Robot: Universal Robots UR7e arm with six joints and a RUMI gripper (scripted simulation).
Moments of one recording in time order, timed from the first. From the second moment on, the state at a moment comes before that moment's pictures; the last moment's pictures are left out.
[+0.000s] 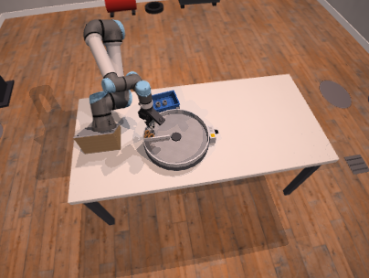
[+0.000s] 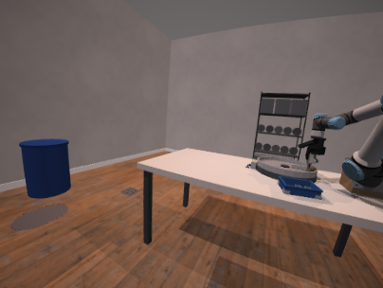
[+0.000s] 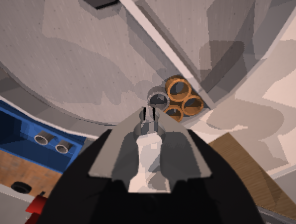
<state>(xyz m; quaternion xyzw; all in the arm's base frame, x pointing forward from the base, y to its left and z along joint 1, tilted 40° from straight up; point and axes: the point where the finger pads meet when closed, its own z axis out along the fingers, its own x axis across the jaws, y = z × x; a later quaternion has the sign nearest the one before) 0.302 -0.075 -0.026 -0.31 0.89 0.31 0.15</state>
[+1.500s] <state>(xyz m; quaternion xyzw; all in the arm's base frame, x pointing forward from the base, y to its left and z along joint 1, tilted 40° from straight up) 0.303 -0.071 -0.030 -0.31 0.89 0.31 0.15</state>
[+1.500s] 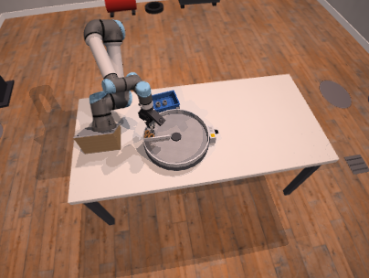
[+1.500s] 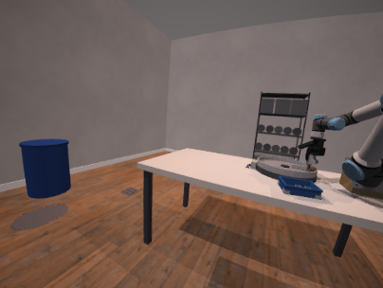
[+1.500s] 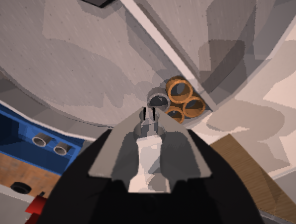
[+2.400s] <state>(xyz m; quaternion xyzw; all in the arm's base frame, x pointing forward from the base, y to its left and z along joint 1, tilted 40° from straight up) 0.304 -0.063 -0.039 -0.31 0.89 0.31 0.15</state>
